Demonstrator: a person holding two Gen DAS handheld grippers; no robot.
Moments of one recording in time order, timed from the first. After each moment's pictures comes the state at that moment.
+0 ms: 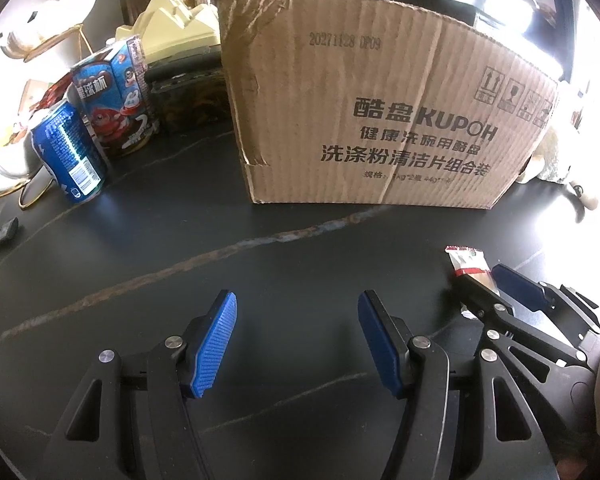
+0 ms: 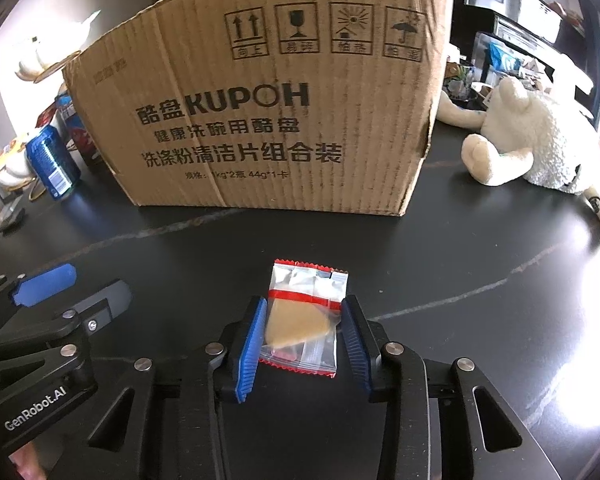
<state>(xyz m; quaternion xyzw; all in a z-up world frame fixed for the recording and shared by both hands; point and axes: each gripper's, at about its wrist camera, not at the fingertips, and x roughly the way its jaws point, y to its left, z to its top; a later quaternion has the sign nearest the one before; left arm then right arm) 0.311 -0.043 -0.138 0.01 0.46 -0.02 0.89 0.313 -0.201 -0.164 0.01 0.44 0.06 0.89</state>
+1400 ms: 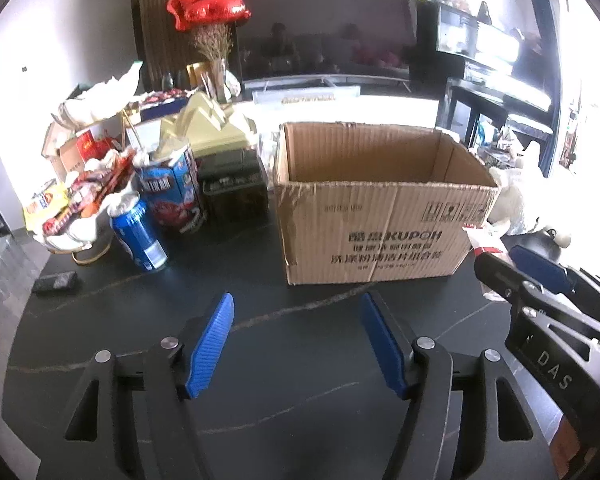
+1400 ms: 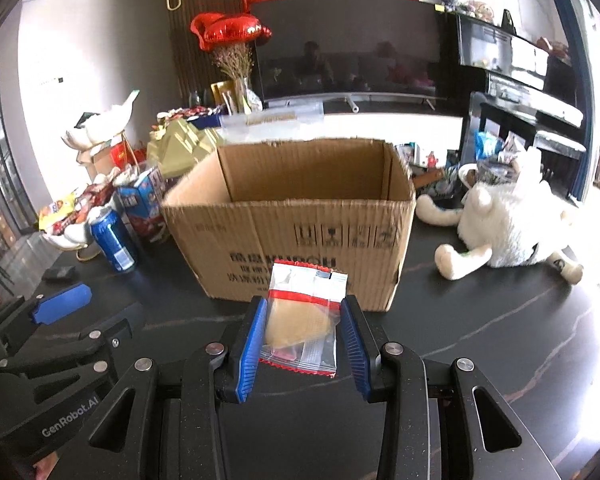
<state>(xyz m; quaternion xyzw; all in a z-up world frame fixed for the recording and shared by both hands) 0.260 -0.034 -0.021 0.03 0.36 -0.01 0.93 0.268 -0.192 -0.037 0.03 0.33 0.07 0.94</state>
